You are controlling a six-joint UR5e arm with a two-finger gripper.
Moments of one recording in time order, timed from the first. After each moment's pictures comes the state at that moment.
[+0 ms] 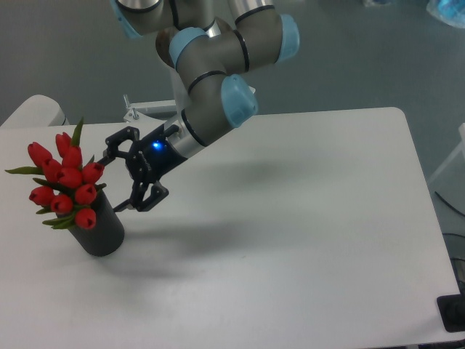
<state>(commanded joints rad) 2.37 -1.76 -1.93 -1.11 0.48 1.43</state>
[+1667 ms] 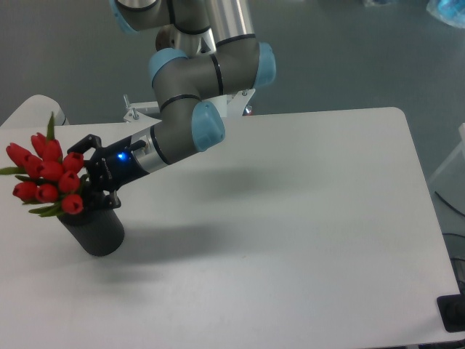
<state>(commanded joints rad) 2.29 -1.82 -1.93 -1.07 0.38 1.41</state>
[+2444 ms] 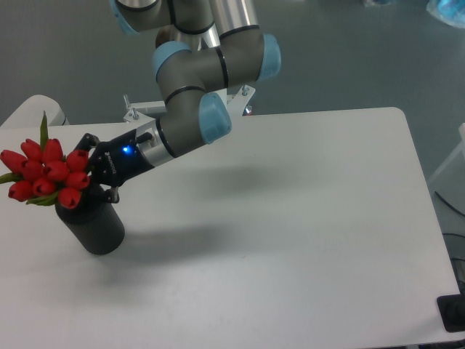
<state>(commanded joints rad) 2.33 -1.77 -1.92 -1.07 0.31 1.34</state>
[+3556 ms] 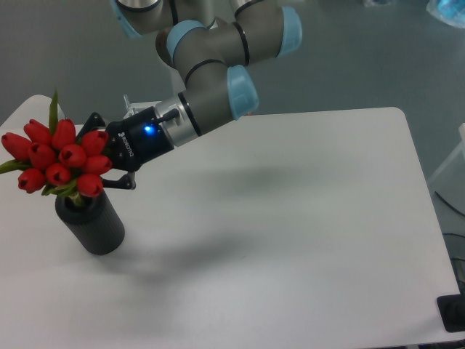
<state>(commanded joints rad) 2.42 -1.73 -1.81 -1.07 0.18 1.07</state>
